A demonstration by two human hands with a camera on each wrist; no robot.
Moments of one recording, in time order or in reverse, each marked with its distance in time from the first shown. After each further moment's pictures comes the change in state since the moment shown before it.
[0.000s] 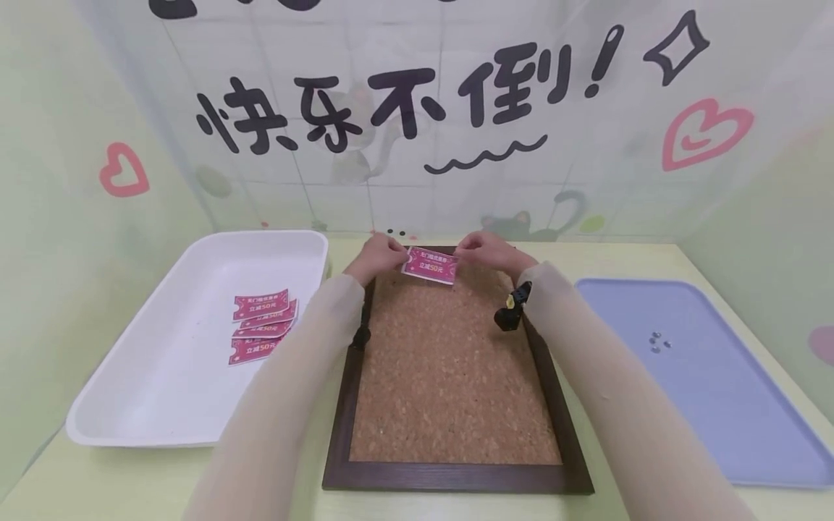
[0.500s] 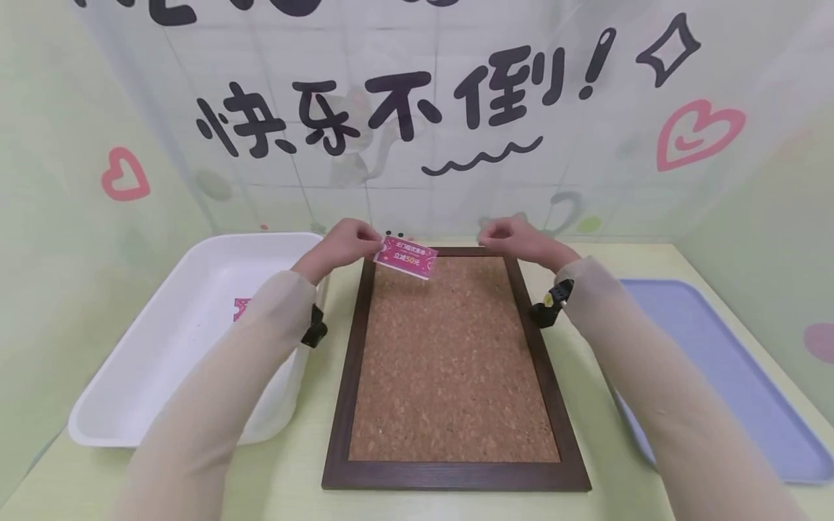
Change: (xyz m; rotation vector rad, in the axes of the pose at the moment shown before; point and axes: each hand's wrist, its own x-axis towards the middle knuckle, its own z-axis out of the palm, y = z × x) left_hand -0.032 0.006 -0.055 0.104 -0.029 0.157; right_hand -0.035 0.000 -0.044 -0.046 0.046 -0.156
